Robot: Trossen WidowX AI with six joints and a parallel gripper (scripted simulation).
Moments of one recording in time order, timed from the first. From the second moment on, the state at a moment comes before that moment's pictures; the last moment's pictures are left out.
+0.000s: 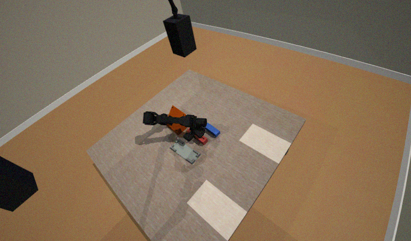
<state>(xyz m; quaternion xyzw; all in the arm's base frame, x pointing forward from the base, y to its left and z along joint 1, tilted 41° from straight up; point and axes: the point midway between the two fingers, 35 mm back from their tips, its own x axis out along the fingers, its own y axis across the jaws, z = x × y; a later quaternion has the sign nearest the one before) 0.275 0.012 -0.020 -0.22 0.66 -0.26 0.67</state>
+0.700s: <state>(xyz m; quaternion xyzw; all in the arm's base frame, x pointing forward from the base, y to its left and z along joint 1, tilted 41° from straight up) 0.280 0.052 0.030 -0.21 0.66 -0.27 0.67</state>
